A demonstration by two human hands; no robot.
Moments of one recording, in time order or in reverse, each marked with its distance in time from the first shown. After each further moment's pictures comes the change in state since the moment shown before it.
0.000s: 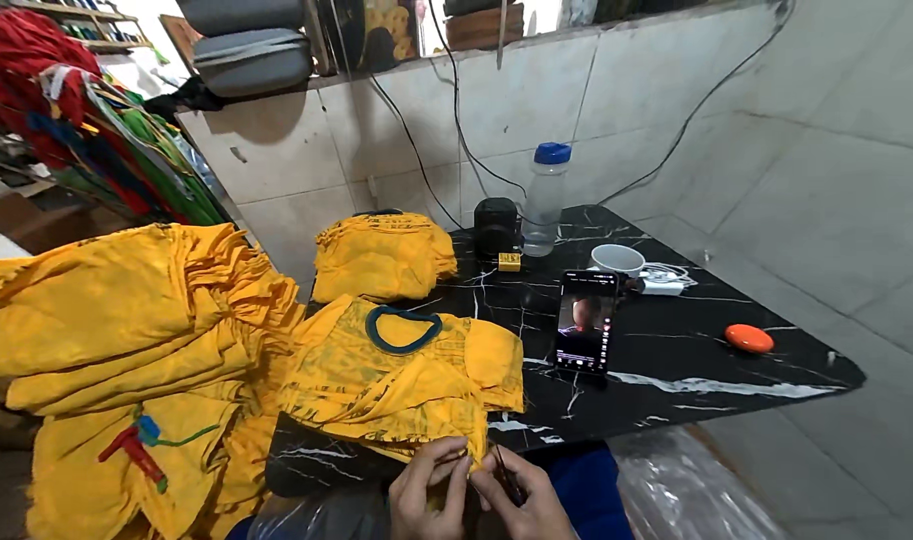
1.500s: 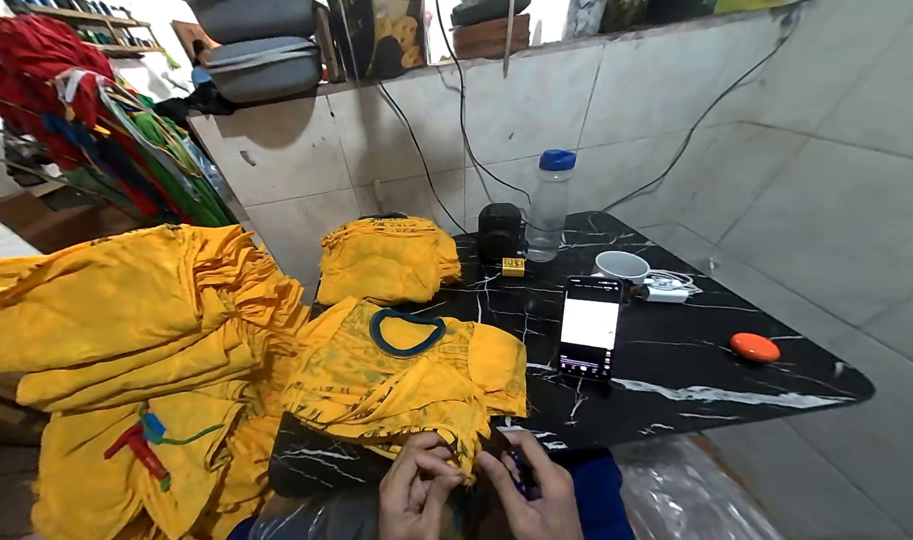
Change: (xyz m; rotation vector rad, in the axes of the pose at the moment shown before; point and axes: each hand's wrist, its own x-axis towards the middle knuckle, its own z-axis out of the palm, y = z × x) left_hand -0.001 -0.011 -0.018 -0.296 -0.060 -0.072; right_hand 0.009 -0.011 0.005 -0.324 0.265 -0.266
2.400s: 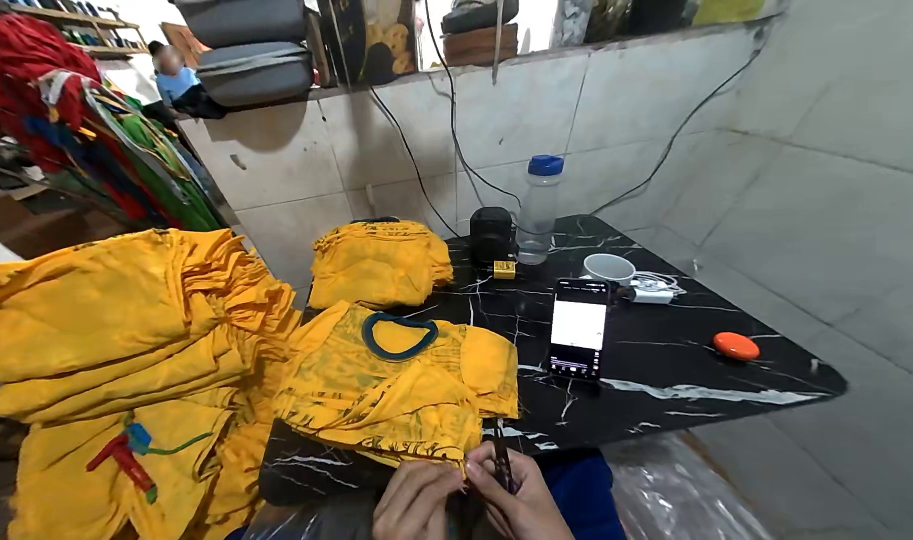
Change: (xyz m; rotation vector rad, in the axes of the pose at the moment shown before) left_hand -0.009 -0.011 0.000 0.574 0.010 0.357; right_hand -0.003 0.010 0.000 0.696 -0.223 0.512
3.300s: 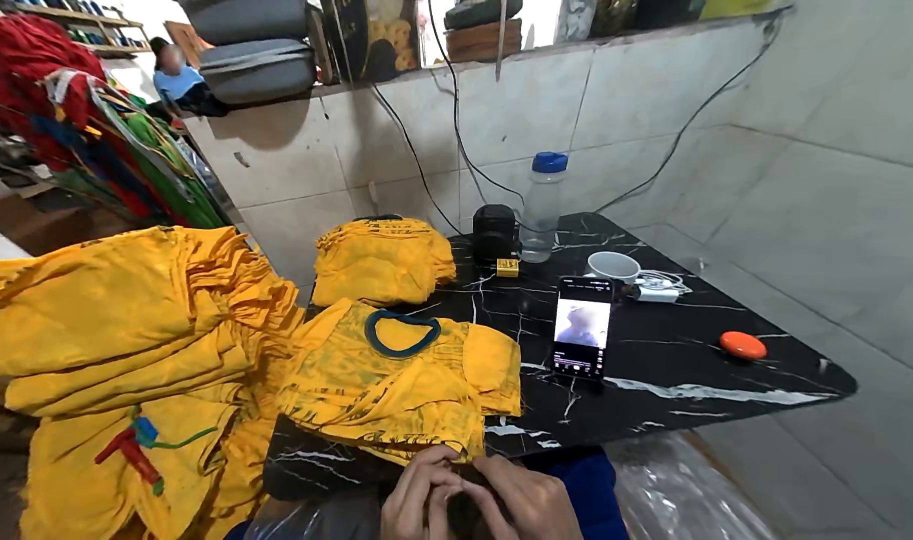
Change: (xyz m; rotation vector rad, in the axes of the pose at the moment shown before) left_hand 0.009 0.013 -0.007 -0.180 -0.116 -0.152; right_hand -0.007 -0.005 -0.006 -1.251 0.066 -0.728
